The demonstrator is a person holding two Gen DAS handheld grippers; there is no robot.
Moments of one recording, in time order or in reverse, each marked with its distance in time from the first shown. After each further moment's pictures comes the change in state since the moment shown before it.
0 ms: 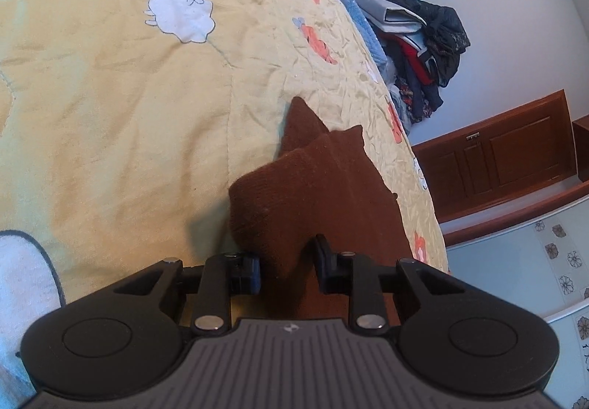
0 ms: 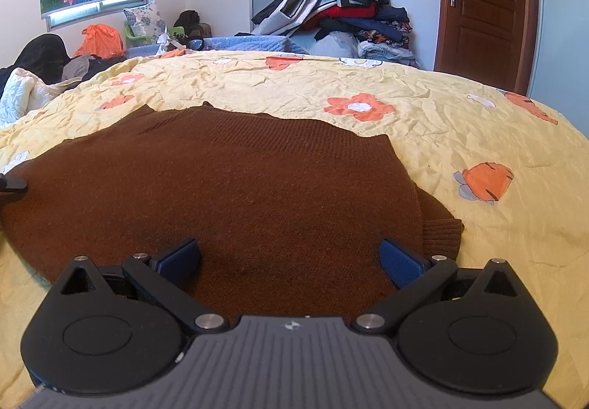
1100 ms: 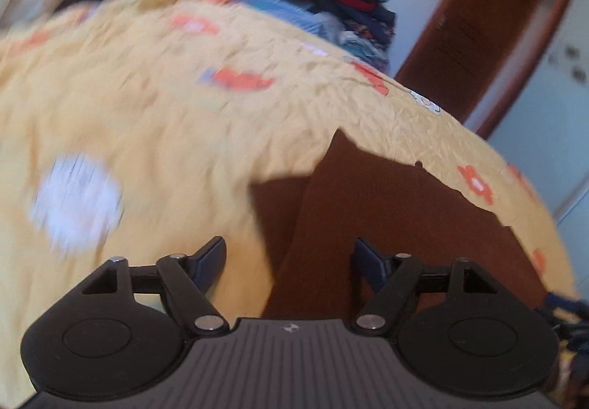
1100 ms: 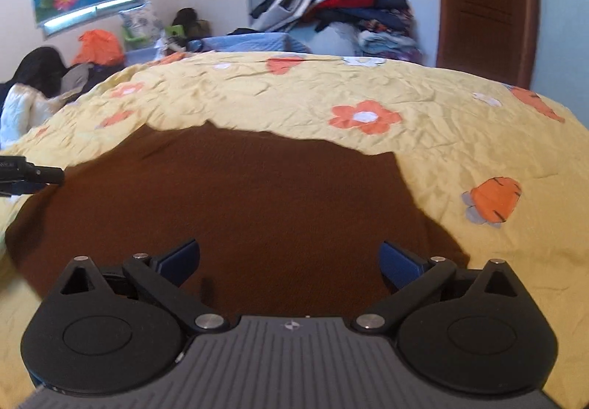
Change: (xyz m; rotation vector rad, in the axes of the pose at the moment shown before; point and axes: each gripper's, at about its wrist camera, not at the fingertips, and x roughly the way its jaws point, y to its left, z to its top) left arm 0.029 -0.042 0.045 0.596 0.028 0.103; right arm 0.001 0.004 0.029 0.019 0.050 0.025
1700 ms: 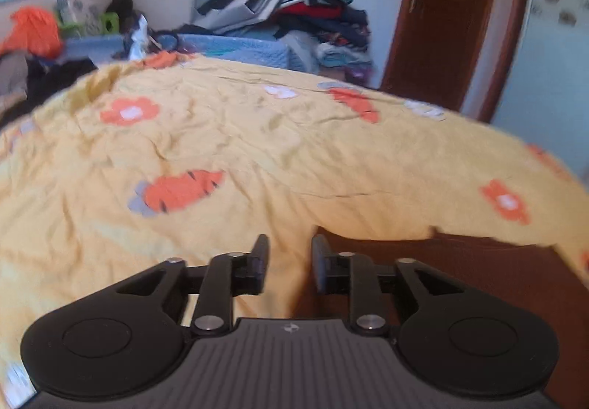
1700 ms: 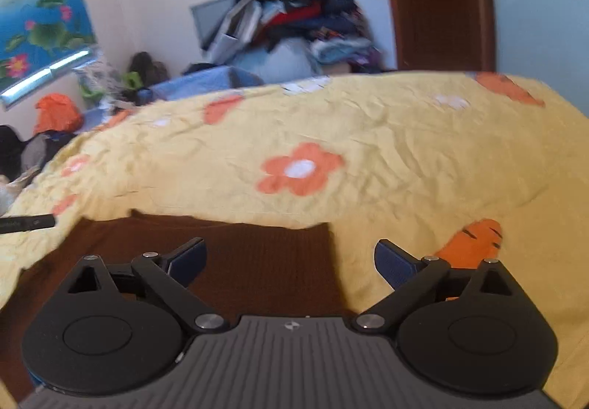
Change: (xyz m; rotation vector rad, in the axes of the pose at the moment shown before) left arm 0.082 -0.068 0.086 0.291 -0.060 0.054; right arm 0.035 -0.070 0.059 0.210 -0.087 -0.017
